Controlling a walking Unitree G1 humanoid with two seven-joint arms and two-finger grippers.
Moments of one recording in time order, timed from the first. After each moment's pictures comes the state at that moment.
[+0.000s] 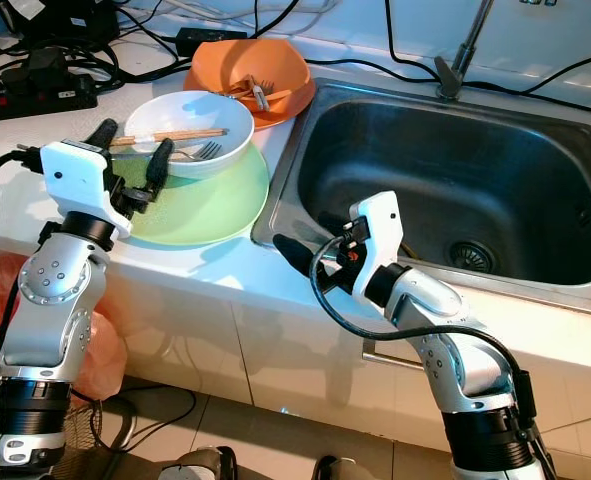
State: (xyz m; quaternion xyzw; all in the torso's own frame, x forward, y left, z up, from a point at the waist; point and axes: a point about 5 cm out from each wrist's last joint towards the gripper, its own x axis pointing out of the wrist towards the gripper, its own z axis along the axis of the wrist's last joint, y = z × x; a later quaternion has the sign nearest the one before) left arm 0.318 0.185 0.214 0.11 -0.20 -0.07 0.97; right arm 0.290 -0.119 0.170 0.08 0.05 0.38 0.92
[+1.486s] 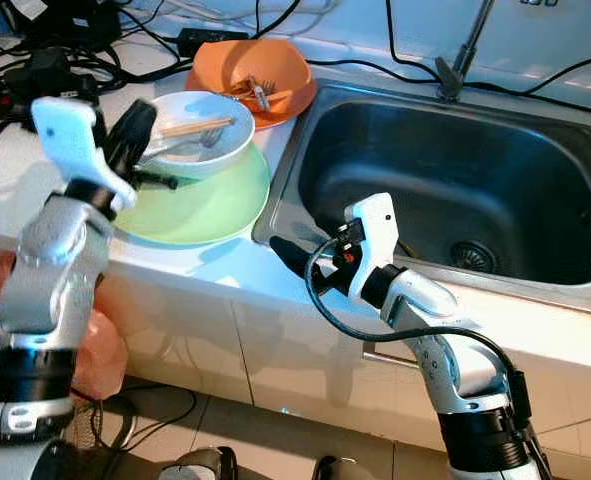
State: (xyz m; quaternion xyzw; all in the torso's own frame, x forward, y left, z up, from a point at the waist) left arm 0.335 0.175 0.243 0.03 -0.16 -0.11 0.98; right arm 0.290 -0.114 0.169 0.07 0.05 0.38 0.92
